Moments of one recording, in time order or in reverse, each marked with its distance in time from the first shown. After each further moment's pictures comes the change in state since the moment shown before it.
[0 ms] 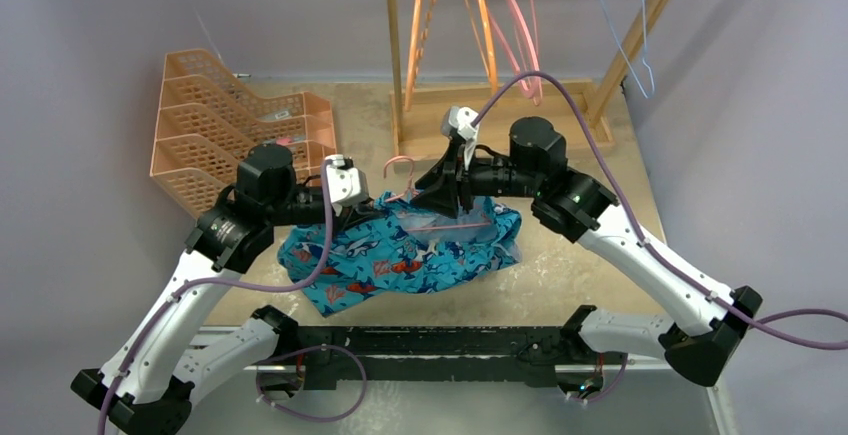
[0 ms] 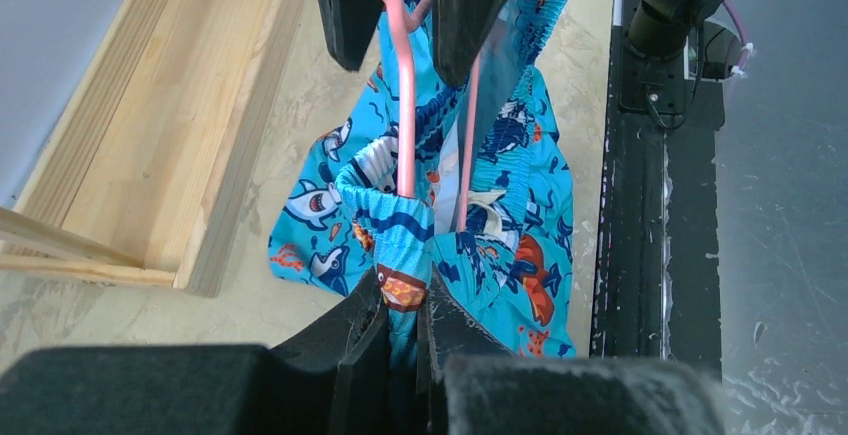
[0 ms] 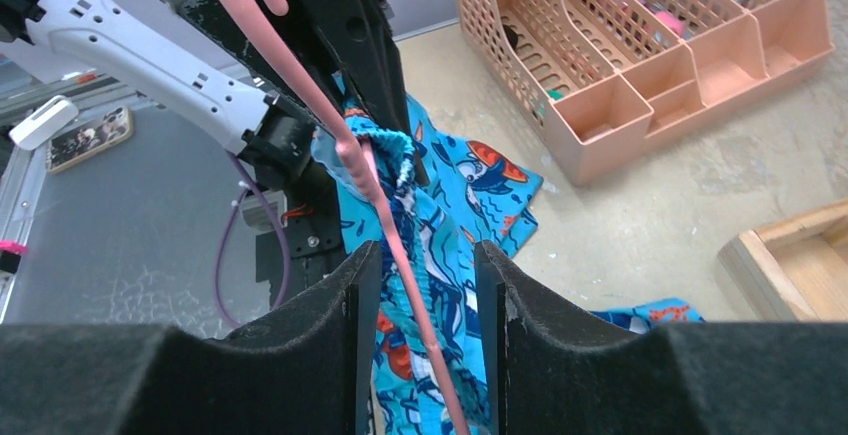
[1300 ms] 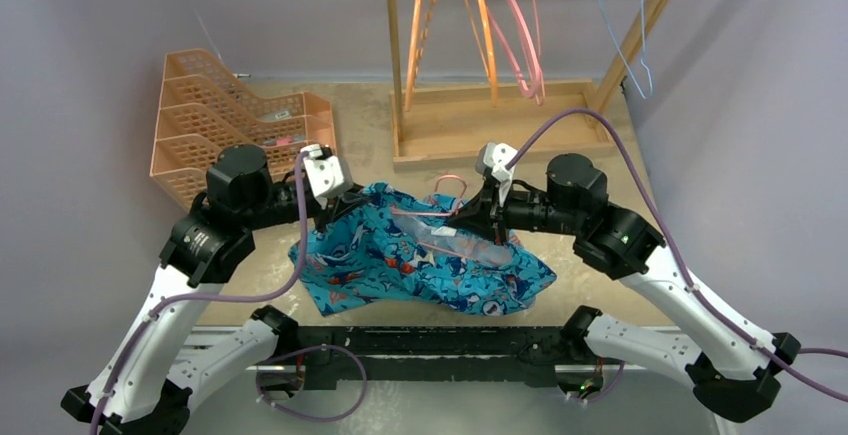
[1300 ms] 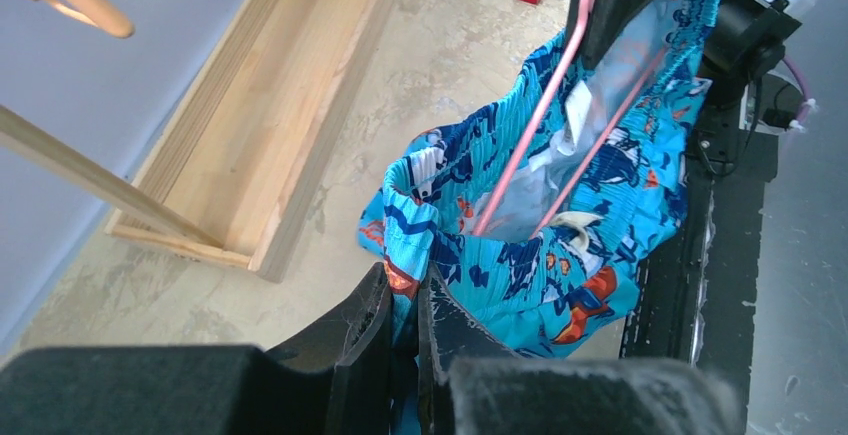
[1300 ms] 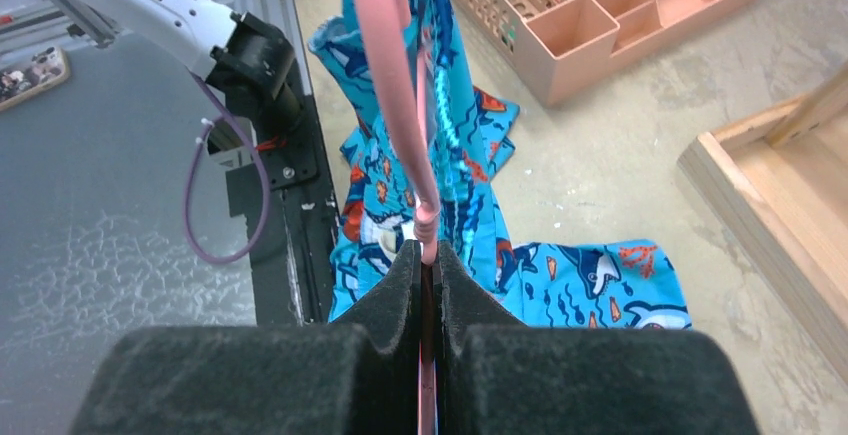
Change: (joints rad) left arm 0.001 -0.042 0.105 -0.033 -0.129 -0.063; right arm 0.033 -0.252 -0.123 -0.177 0.130 -0.085
